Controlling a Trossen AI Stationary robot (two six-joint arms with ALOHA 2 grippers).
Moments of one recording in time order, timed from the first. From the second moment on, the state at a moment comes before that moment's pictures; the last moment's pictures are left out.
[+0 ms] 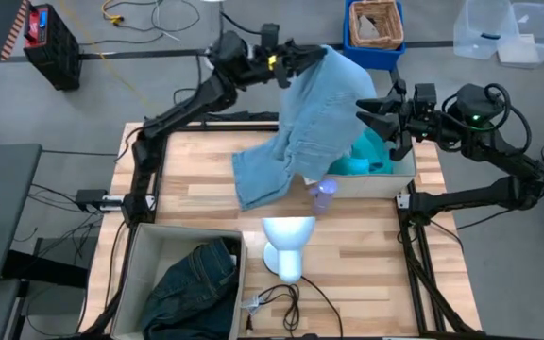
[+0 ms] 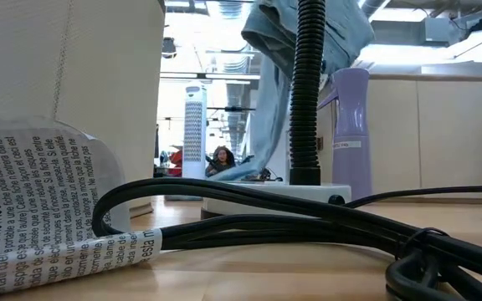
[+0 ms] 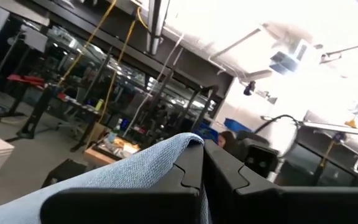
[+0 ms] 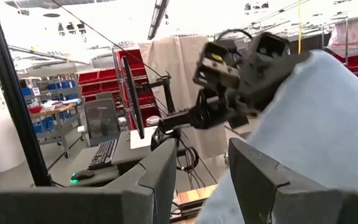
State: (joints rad) left arm 0.47 2.03 2.35 0.18 0.42 -0.68; right arm -0.25 0.93 1.41 -0.29 -0.06 0.15
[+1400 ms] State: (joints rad) left arm 0.44 2.11 2.36 -0.06 0.37 -0.62; right arm -0.22 0.93 1.41 -0.25 -0.06 0.16
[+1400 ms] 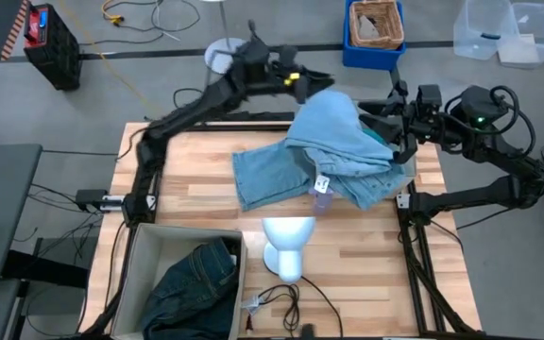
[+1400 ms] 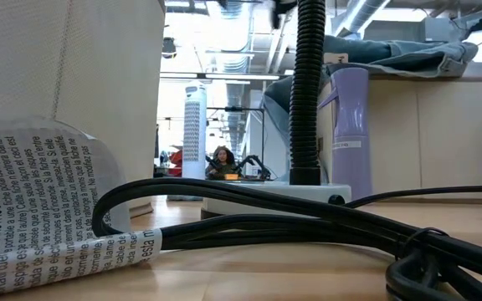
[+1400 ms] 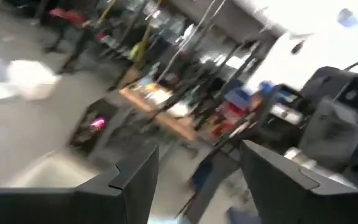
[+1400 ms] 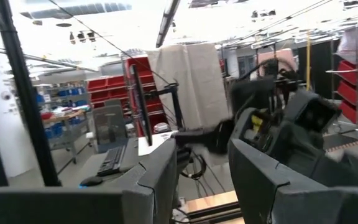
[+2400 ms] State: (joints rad) left arm 0.50 2.00 2.07 -0.85 0.36 -0.58; right arm -0.13 0.92 1.41 -0.25 -0.05 0.15
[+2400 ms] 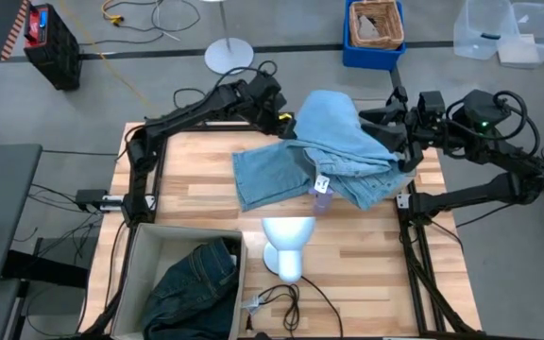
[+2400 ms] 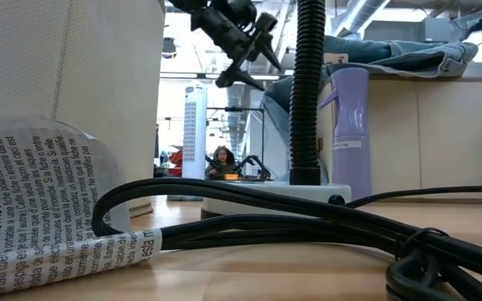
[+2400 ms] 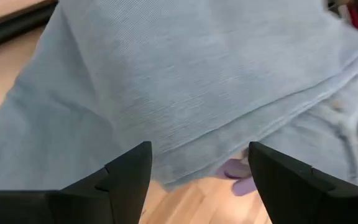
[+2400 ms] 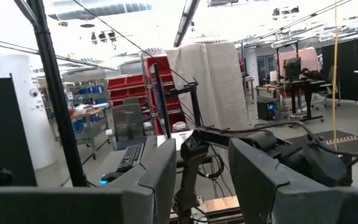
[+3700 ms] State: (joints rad) left arm 0.48 2.08 2.04 -0.64 0.36 -0.64; right arm -0.13 0.92 1.41 -0.26 -0.05 0.15
